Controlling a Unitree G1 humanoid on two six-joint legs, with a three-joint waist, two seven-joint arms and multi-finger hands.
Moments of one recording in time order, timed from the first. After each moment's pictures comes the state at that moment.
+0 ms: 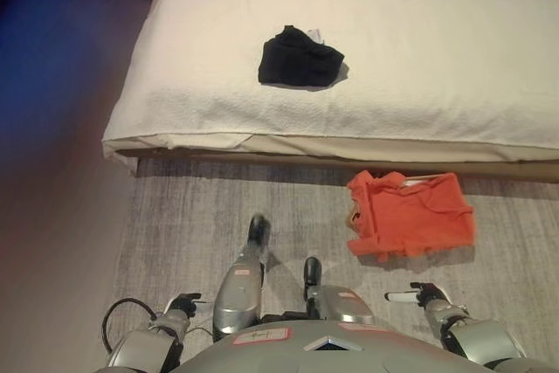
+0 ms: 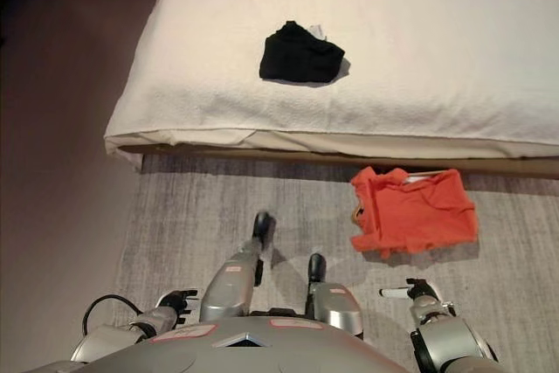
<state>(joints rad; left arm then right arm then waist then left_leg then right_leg) -0.06 0.23 -0.17 1.48 -0.02 0.00 0.07 -0.13 -0.35 0.22 1.46 0.02 0.03 -0.12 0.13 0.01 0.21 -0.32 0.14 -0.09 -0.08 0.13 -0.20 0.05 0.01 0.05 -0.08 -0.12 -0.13</state>
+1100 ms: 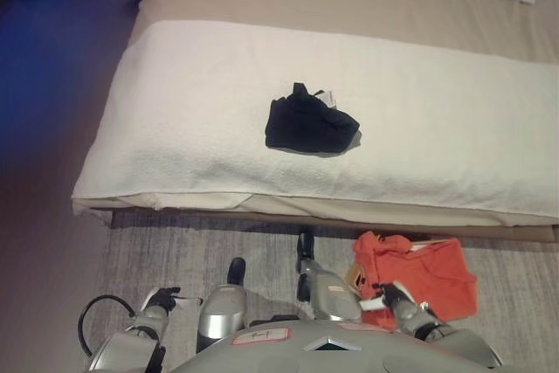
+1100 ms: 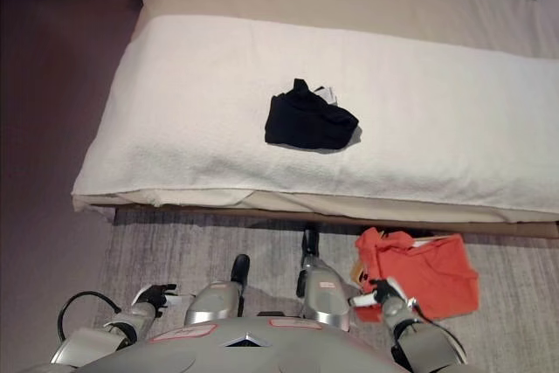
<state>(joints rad) -0.04 0.33 -0.21 1.44 0.01 0.00 0.07 -0.12 -0.27 0.34 1.35 -0.16 0.02 -0.13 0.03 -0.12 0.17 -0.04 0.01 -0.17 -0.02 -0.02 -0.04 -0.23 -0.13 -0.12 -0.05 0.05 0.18</state>
